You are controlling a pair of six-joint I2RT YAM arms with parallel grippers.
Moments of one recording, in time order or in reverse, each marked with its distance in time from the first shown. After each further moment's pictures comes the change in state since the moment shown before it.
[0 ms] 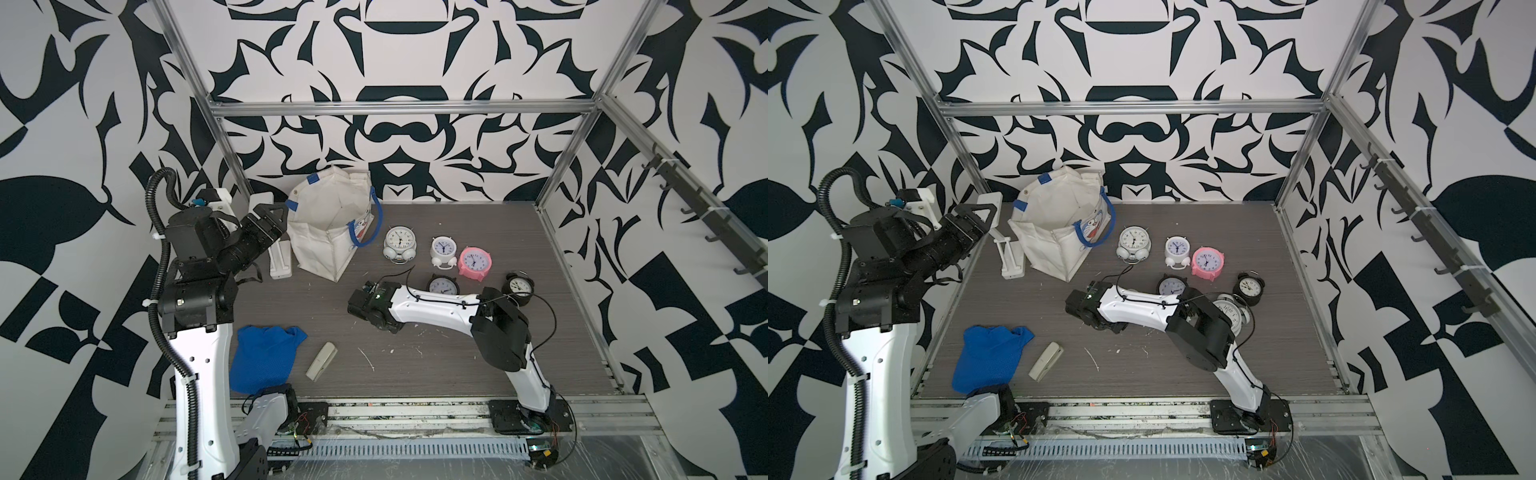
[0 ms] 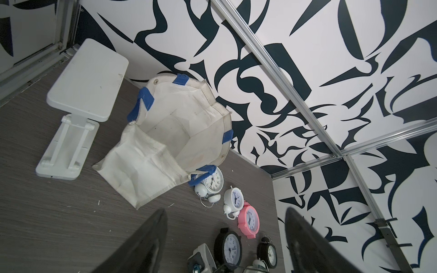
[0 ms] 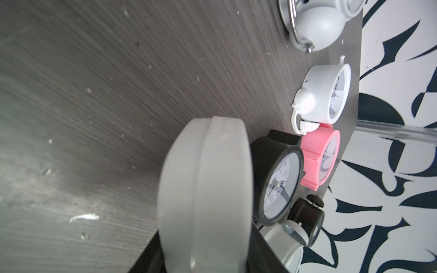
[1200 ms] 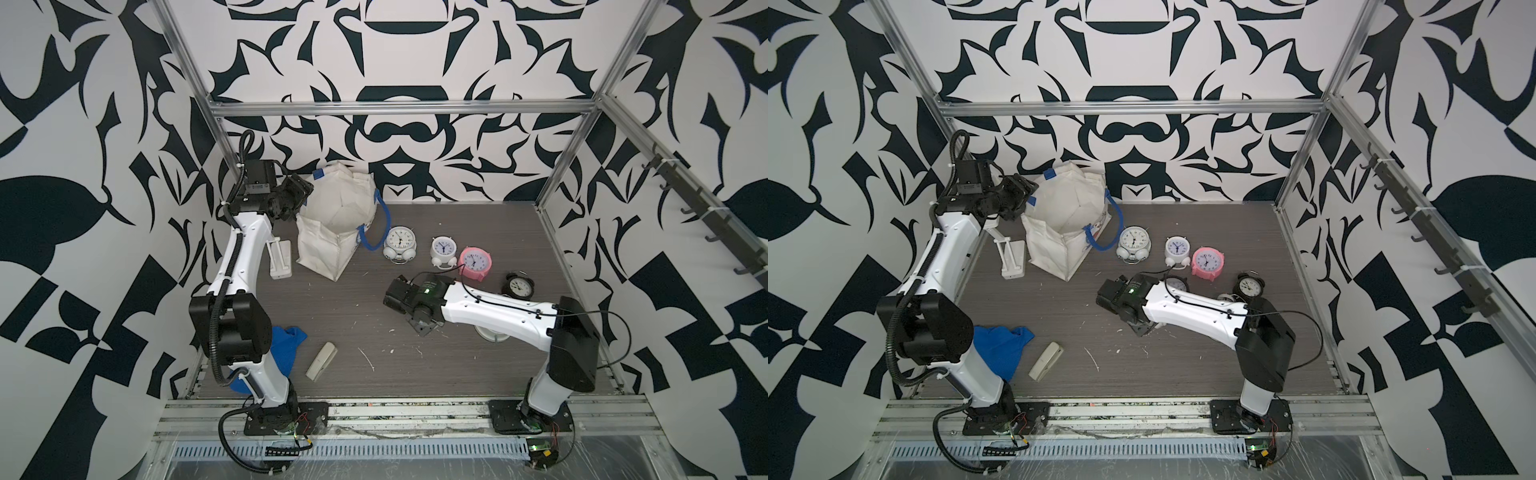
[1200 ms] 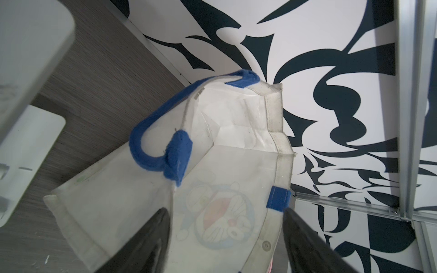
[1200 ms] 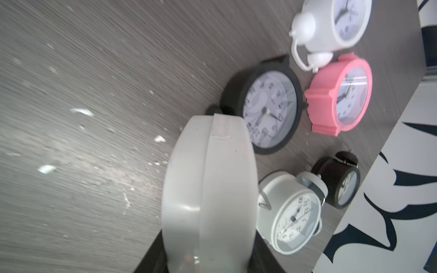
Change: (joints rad) left arm -0.112 0.735 0.298 0.146 -0.109 -0.139; right arm -0.031 -0.380 -0.239 -0.040 -0.200 0.087
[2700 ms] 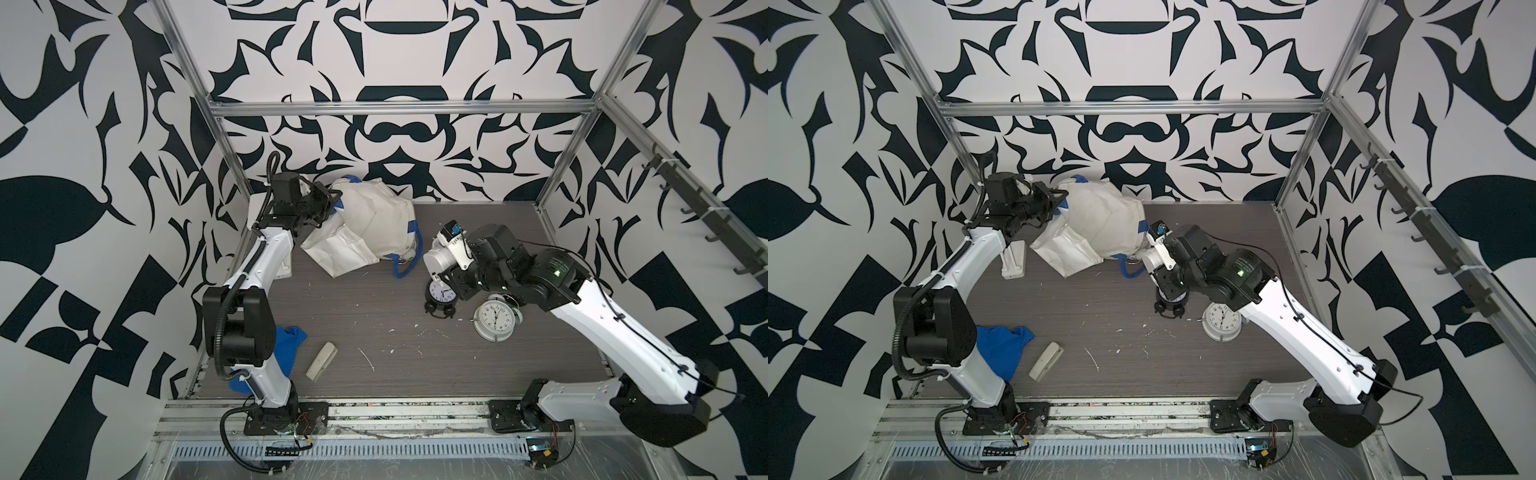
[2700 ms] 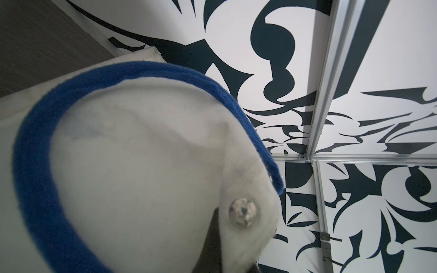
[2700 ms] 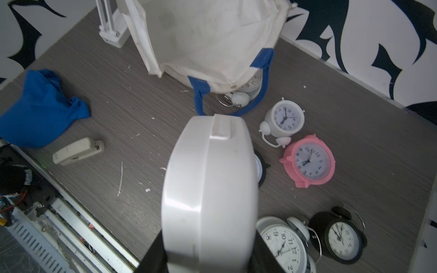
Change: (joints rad) left arm -0.118 0.006 -0.278 0.548 0.254 -0.335; right arm -0.257 -0.491 0.117 0.035 -0.309 -0.258
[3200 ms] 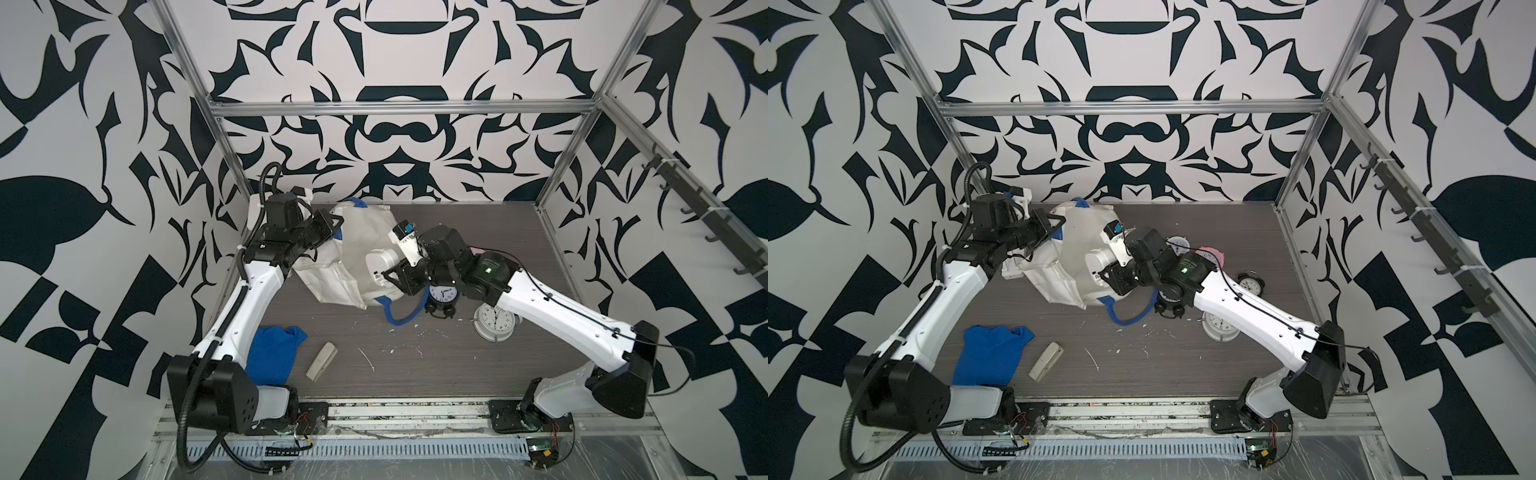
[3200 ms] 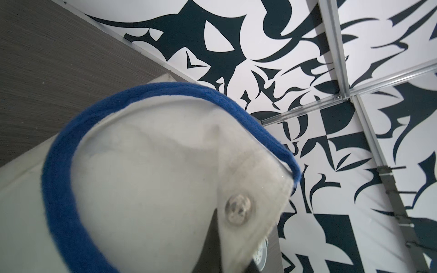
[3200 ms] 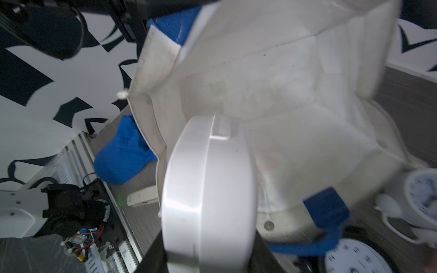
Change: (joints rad) left arm -0.055 -0.346 -0.209 -0.235 -0.070 0.365; right arm 0.060 0.177 -0.087 0.474 -0.228 0.097
